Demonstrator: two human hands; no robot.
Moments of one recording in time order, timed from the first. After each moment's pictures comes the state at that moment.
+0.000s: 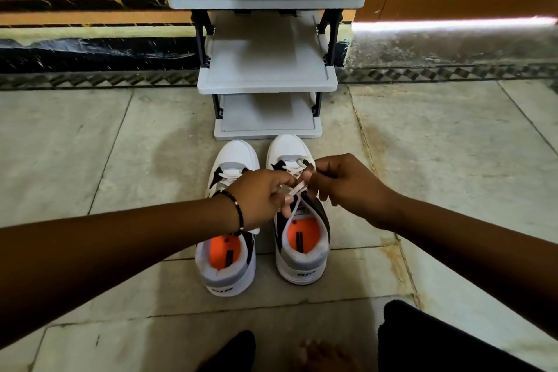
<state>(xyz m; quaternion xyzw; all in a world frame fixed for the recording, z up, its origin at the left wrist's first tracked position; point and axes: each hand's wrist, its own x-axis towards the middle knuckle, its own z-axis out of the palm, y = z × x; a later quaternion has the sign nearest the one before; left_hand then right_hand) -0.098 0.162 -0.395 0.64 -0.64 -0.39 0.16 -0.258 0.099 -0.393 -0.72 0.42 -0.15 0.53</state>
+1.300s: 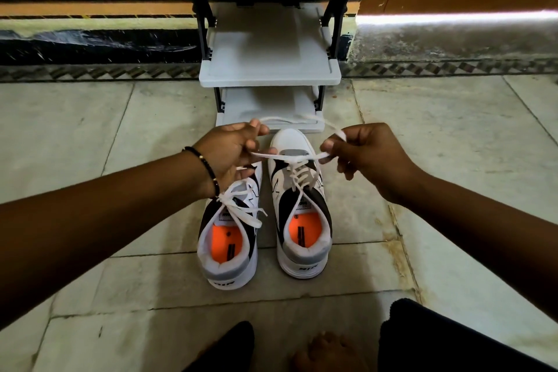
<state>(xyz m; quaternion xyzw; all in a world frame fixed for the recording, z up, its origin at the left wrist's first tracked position) -0.061 0.142 -0.379 0.62 -0.30 -0.58 0.43 -0.267 0.076 -0.380 -0.64 0.45 -0.26 0.56</state>
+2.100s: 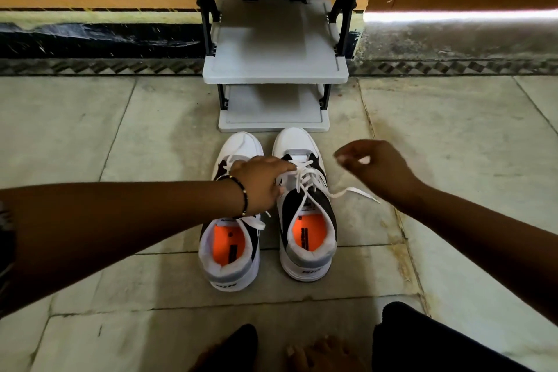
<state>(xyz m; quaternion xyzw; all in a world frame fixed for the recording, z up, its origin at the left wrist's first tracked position) -0.080 0.142 -0.424 0.67 -0.69 -0.27 0.01 -0.277 0.071 -0.405 -0.75 0.53 -0.15 0.36</state>
